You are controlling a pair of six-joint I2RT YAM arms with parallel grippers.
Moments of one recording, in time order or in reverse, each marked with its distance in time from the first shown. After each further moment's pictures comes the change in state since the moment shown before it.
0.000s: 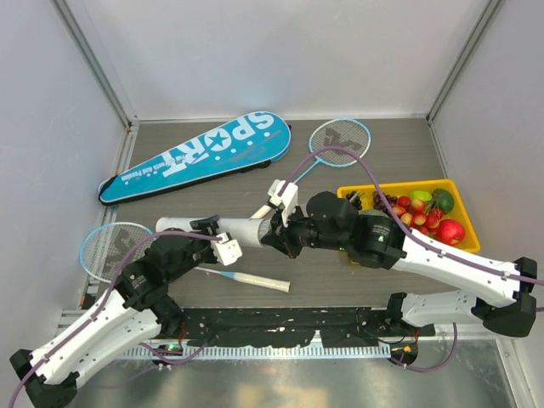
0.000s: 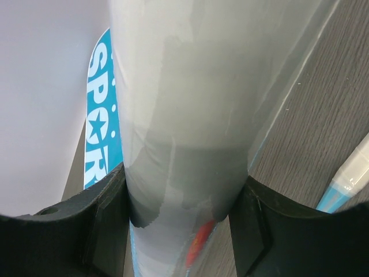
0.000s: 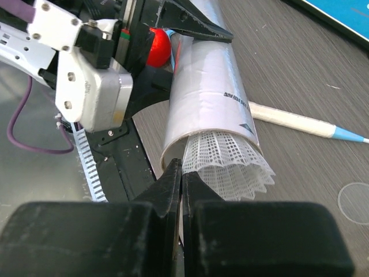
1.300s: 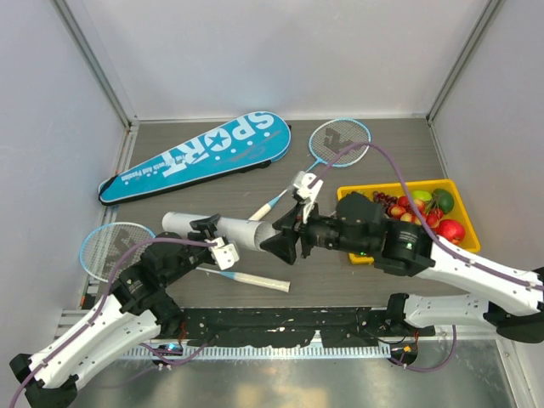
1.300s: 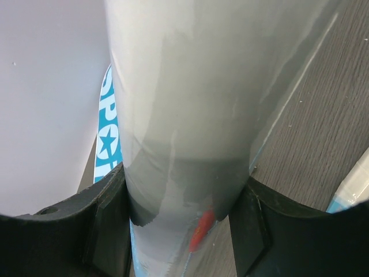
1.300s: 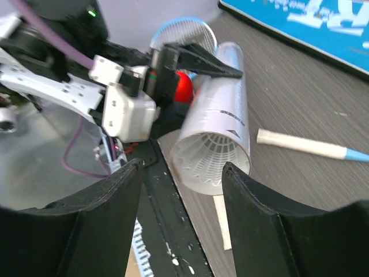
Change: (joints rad) left arm -0.005 -0.050 -0.026 0.052 0.033 0.014; right arm 0.027 -0.068 0.008 0.049 0.034 0.091
